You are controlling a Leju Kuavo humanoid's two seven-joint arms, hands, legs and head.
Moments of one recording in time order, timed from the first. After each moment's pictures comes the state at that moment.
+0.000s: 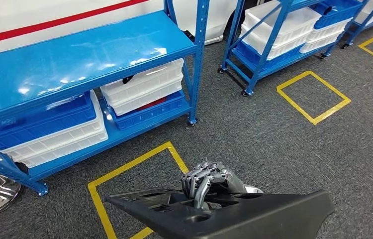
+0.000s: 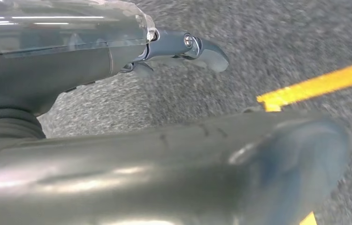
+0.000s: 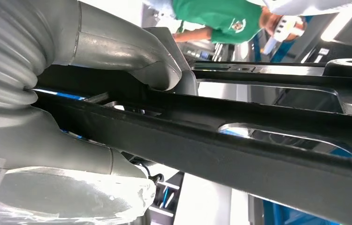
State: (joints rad) left arm -0.05 0.00 1.05 -0.23 -0.68 -0.03 -0.23; right arm -0.21 -0.05 0.56 -1.70 -0.07 0.55 -0.69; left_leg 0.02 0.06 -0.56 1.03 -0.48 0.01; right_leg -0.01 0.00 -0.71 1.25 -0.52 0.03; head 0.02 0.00
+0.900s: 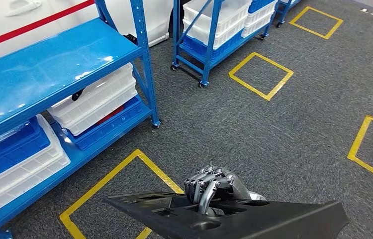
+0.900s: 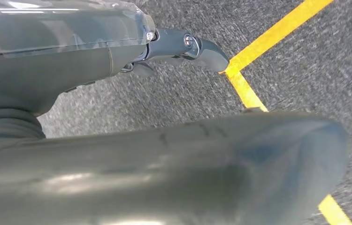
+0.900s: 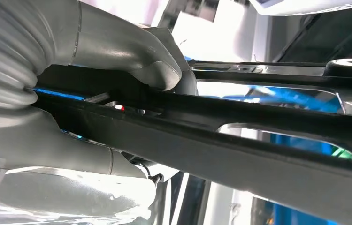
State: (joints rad) left arm -0.06 -0.02 1.08 -0.23 -0.71 -0.05 -0.23; right arm -0.16 -0.05 0.55 -1.74 -0.06 0.53 -0.70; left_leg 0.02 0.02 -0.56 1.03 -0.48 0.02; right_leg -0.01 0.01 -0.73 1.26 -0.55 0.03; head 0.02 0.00
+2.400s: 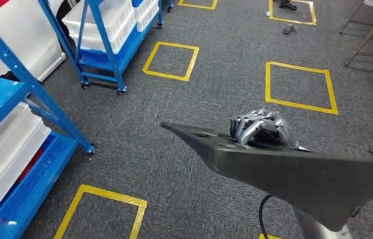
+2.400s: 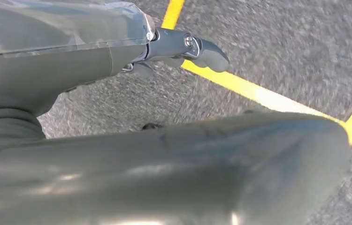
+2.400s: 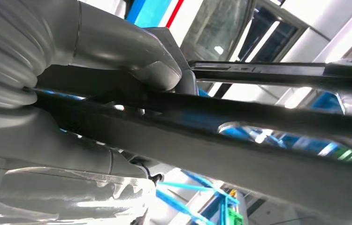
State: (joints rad) left arm -0.07 -0.03 1.10 -0.23 -0.72 -0.06 -0.25; right arm -0.37 -0.15 0.32 -1.81 -0.02 0.48 -0.55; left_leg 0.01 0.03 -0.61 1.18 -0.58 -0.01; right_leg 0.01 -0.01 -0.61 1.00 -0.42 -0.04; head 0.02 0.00
